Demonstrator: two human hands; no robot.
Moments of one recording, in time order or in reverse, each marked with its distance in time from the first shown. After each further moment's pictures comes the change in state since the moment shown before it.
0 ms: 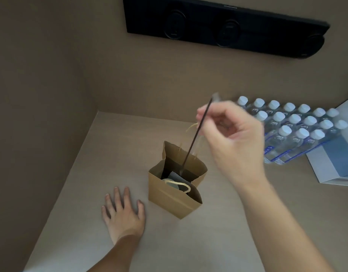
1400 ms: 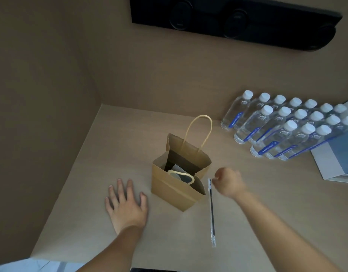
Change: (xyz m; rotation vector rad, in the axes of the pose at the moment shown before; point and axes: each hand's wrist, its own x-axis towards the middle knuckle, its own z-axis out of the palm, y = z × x) left_hand 0.000 -0.003 0.003 -0.031 0.025 0.025; right_hand -0.062 0.186 -0.028 -0.950 -0.651 0.784
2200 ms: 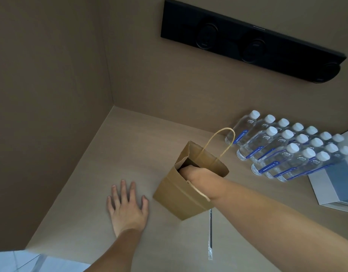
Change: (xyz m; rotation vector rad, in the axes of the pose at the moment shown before) left_hand 0.000 -0.002 0.002 -0.086 0.051 0.008; right_hand -0.084 -0.134 -0.051 -0.317 -0.320 -0.372
